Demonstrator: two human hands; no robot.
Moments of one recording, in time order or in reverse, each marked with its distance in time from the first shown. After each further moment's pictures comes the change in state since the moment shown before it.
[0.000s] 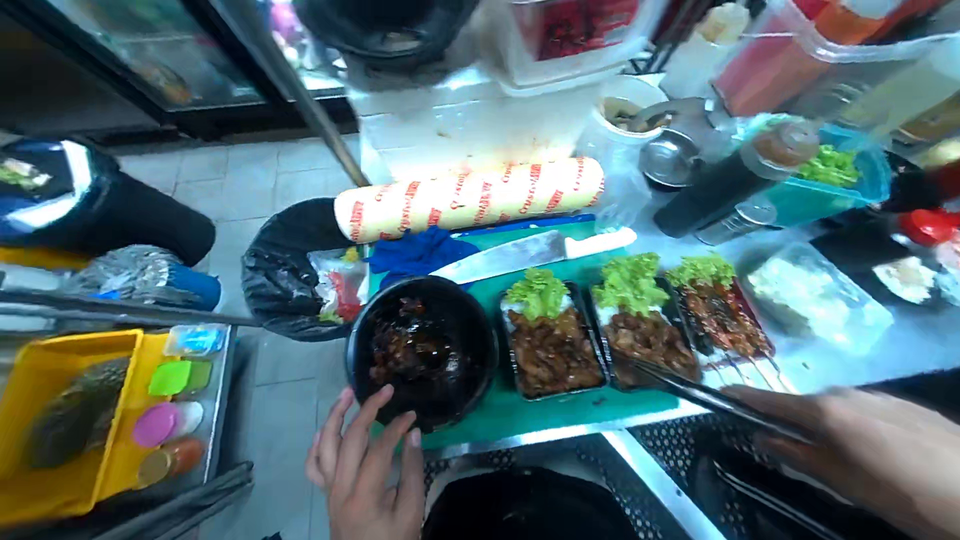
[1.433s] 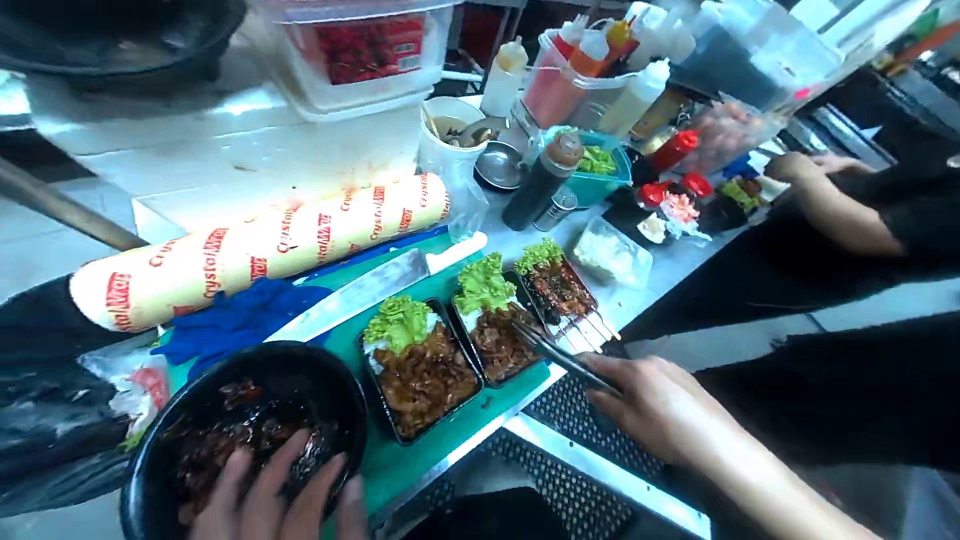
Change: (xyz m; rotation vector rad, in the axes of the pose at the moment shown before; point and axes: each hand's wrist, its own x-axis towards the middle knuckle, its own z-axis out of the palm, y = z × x) left_hand 0.038 0.037 0.034 -0.108 -0.202 0.289; right_hand -0.024 -0.020 0.038 0.330 0.173 0.329
